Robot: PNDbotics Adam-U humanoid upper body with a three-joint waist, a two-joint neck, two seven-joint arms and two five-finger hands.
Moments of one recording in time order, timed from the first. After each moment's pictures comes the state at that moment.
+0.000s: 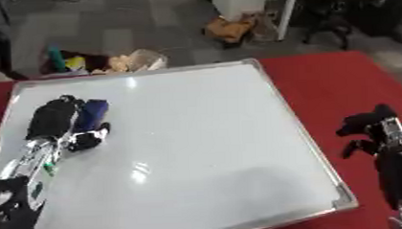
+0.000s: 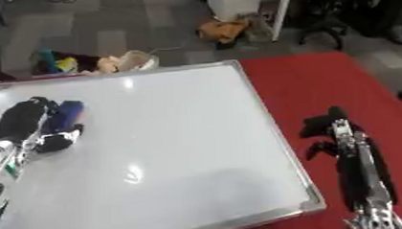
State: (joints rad) left arm -0.87 0.28 -0.17 -0.97 -1.19 0.17 -0.03; right arm -0.06 -0.37 0.07 -1.98 -0.09 -0.02 -0.34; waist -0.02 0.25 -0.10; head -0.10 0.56
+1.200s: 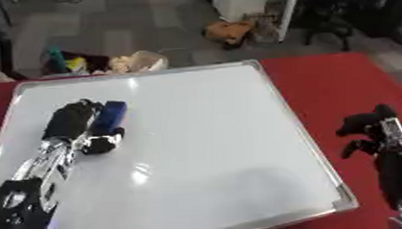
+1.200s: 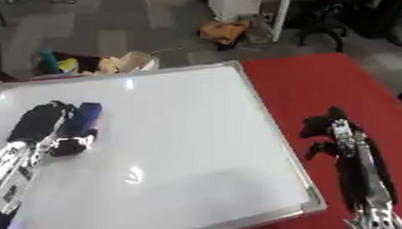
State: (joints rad) left arm -0.86 0.26 -0.19 -0.98 -1.16 0.16 -0.08; right arm -0.06 -0.37 0.07 -1.98 -0.09 -0.02 -0.34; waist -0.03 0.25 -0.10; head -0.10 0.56
